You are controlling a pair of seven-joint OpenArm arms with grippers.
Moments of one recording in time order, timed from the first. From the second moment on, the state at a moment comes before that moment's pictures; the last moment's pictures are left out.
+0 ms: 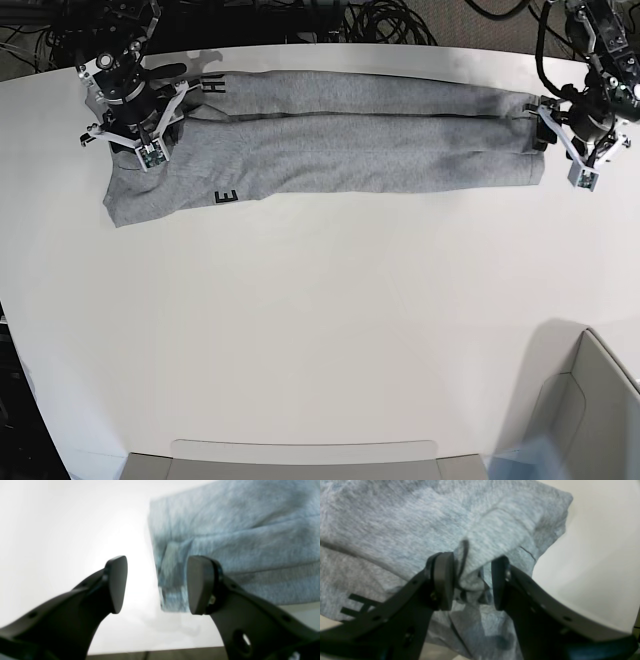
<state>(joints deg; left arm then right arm) 19.5 -18.3 -37.8 105.6 -24.8 -35.4 69.5 -22.2 -3.2 24.2 116.4 -12.9 44.7 -42.9</state>
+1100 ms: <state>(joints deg) 13.6 -14.9 -26.2 86.3 -25.2 -34.8 63.7 -20.6 -2.8 24.2 115.3 -13.8 44.7 -42.9</state>
